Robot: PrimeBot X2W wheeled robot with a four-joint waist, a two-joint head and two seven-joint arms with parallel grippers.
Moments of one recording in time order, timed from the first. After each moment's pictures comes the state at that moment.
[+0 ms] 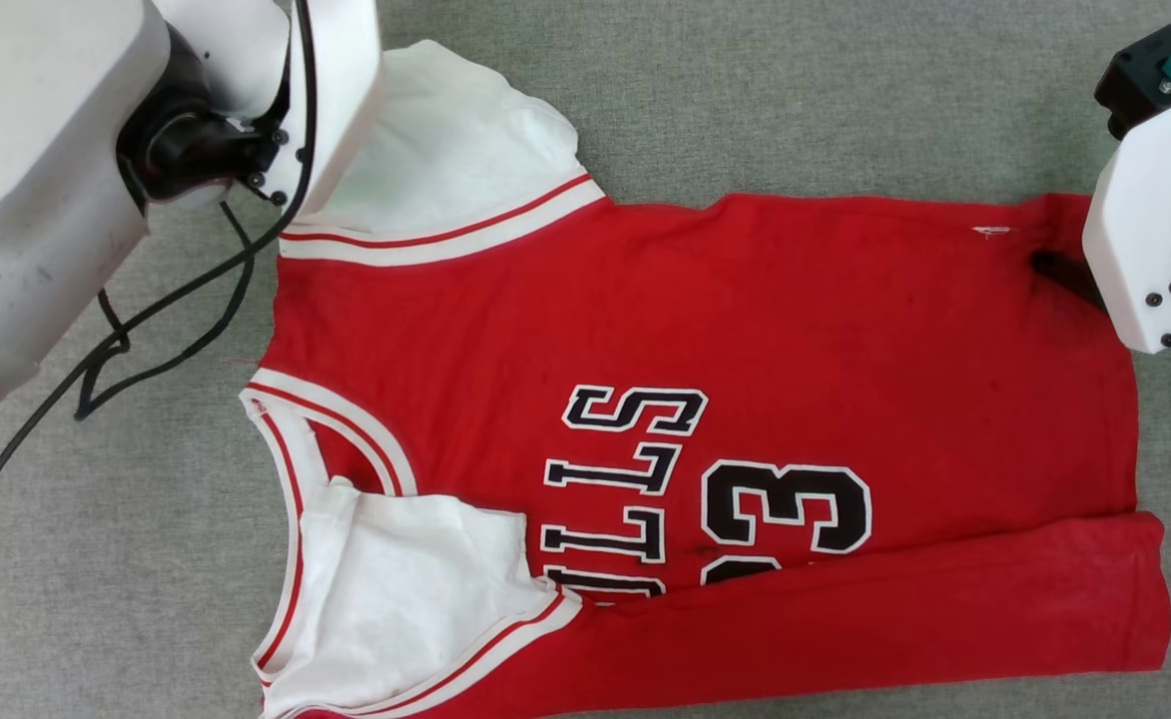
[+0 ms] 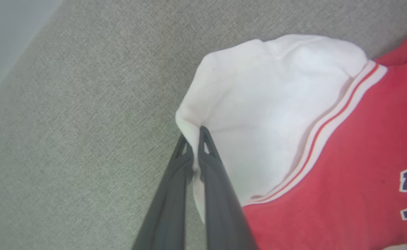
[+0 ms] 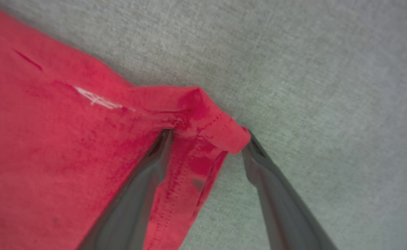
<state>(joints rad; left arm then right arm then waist) -1.50 0.62 -1.25 0.47 -1.10 -0.13 0.79 -0.96 -0.69 0.69 0.35 0.73 0.13 0.98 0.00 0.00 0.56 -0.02</state>
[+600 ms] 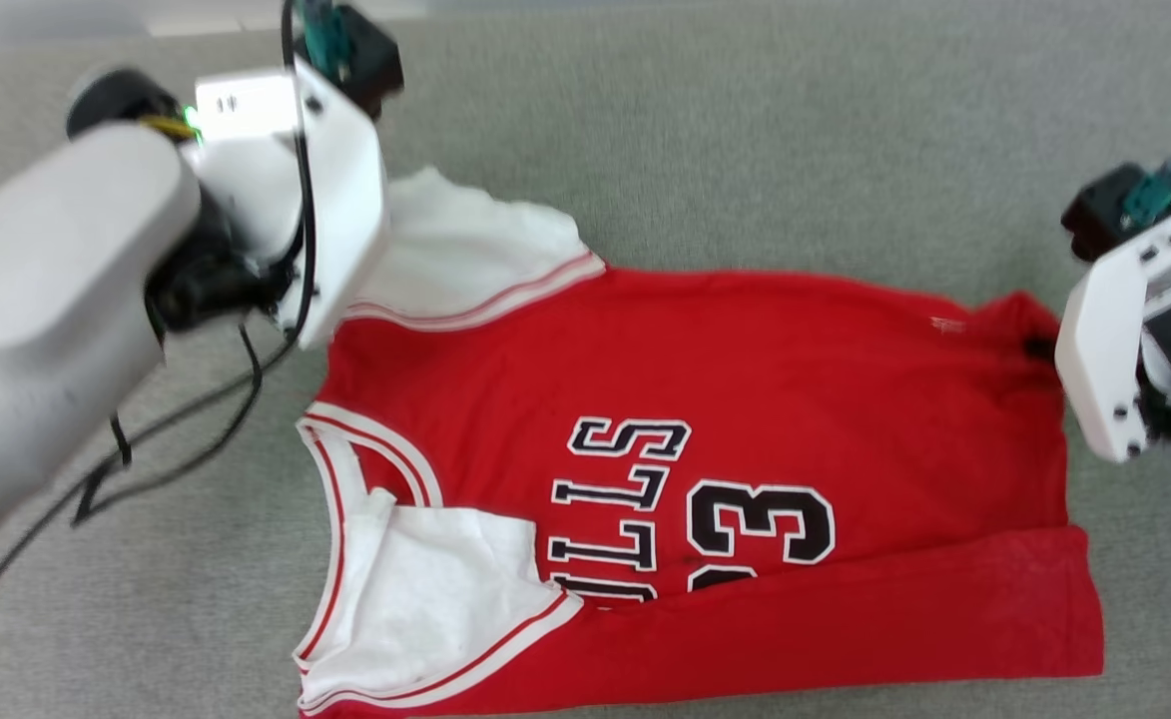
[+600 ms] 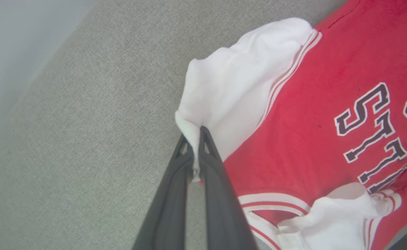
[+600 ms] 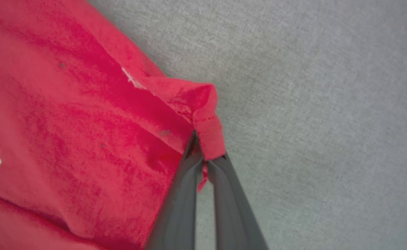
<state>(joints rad) -1.36 0.68 -1.28 0.38 -1.11 -0.13 0.71 -0.87 -0.72 0.79 0.39 0.82 0.13 0.72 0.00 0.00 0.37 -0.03</state>
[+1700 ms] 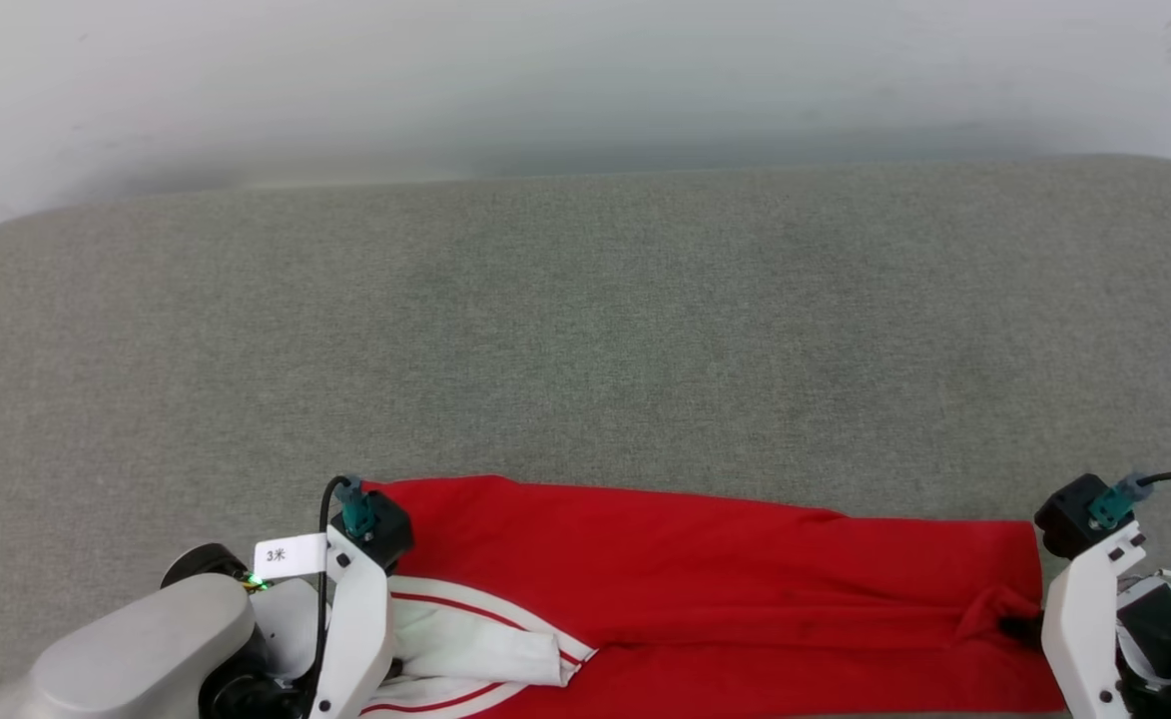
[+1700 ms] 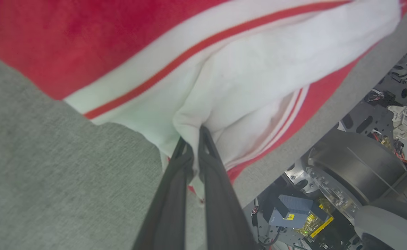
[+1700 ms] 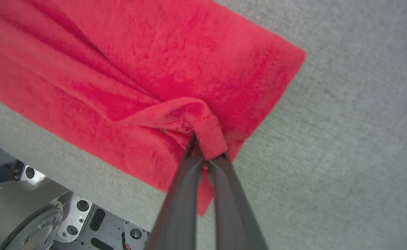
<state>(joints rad) -0.72 0.77 -1.28 0.24 -1.10 -0.13 0.62 -0.42 -0.81 0.84 0.29 0.89 0.13 0.51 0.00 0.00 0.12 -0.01</state>
